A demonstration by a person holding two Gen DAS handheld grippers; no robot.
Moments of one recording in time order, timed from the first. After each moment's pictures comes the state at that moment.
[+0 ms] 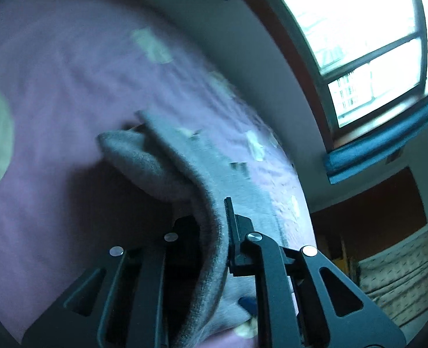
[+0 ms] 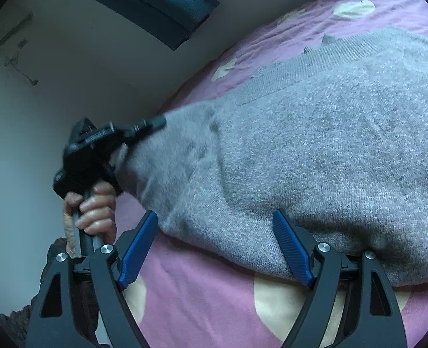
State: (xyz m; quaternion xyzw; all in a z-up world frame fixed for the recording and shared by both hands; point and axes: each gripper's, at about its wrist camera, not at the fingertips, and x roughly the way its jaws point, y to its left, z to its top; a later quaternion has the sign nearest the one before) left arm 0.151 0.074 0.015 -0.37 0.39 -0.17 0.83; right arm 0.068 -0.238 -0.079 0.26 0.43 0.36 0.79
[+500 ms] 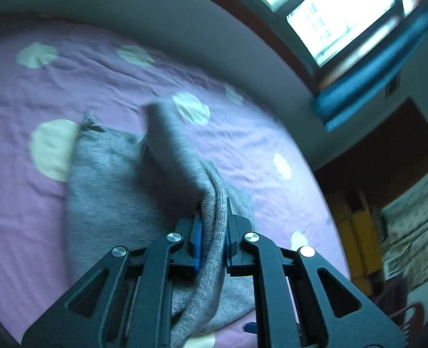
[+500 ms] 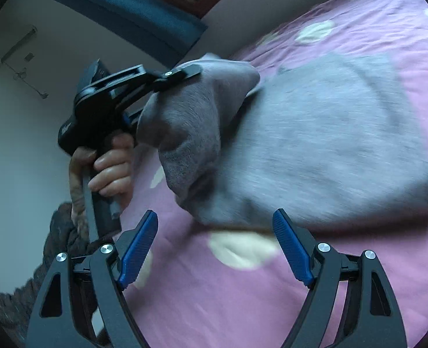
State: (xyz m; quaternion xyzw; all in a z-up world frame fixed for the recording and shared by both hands) left arm 0.182 -0.128 0.046 -0.22 0.42 -0.22 0.85; right arm 0.009 -0.370 -0.055 0.26 0.41 0.34 0.81
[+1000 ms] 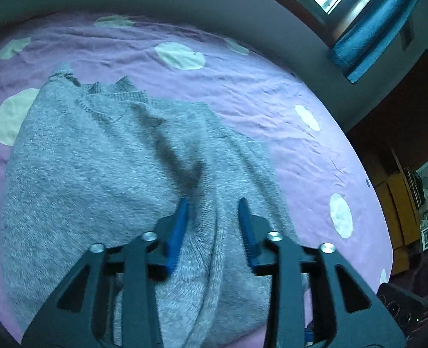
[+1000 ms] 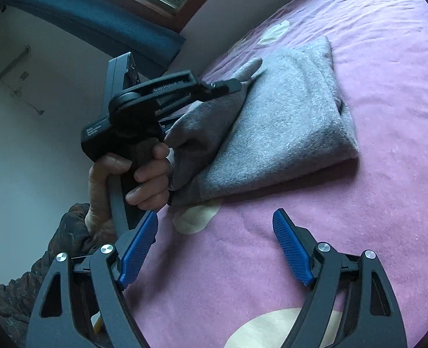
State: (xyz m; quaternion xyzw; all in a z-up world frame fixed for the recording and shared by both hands) left arm 0.172 -0.215 -0.010 -0.13 0.46 -0.20 0.85; right arm -0.008 -0.410 -0.083 0.30 0.40 0.33 0.80
